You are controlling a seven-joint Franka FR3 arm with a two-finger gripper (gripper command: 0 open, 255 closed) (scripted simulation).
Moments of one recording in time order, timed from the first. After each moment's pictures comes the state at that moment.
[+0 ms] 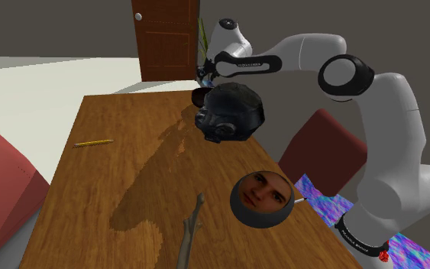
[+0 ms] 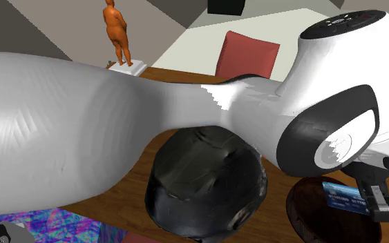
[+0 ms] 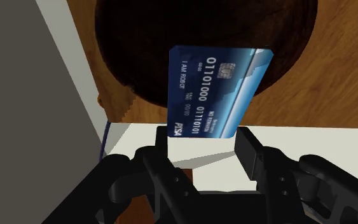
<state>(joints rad) -0.45 0.76 0.60 -1.15 -0.78 2.29 0.68</state>
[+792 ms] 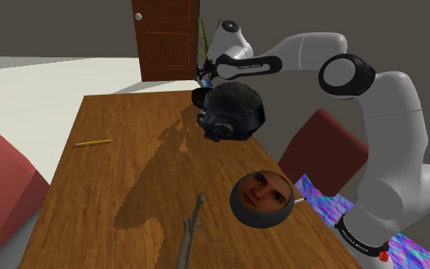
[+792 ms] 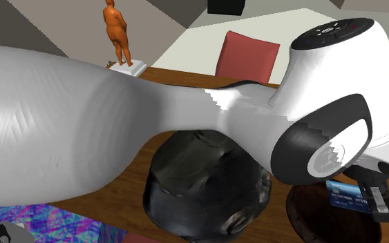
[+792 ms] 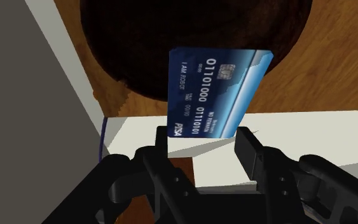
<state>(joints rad) -0.42 0.73 0.52 -1.20 -0.73 2.39 0.72</state>
